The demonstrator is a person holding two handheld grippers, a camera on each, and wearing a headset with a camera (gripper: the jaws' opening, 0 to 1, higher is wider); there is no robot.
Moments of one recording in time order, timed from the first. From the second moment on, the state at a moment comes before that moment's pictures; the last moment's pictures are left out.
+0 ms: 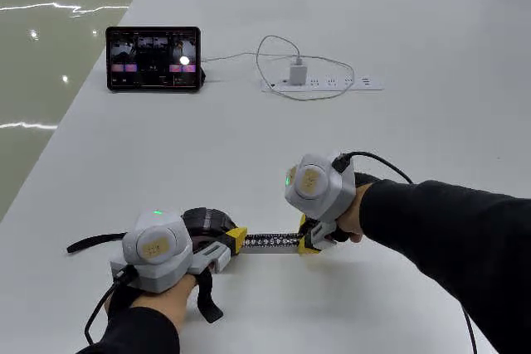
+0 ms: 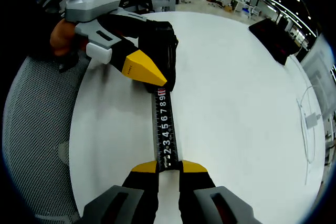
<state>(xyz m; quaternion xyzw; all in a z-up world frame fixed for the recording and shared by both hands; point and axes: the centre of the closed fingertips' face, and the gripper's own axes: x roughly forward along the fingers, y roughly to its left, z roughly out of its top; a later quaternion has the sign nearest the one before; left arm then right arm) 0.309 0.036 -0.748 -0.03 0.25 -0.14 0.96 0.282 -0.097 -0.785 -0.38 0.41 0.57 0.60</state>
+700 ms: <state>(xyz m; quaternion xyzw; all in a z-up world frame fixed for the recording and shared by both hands) 0.309 0.036 -0.748 -0.04 0.25 -0.14 0.96 0.283 -0.084 -0.784 -0.37 0.41 0.57 0.60</state>
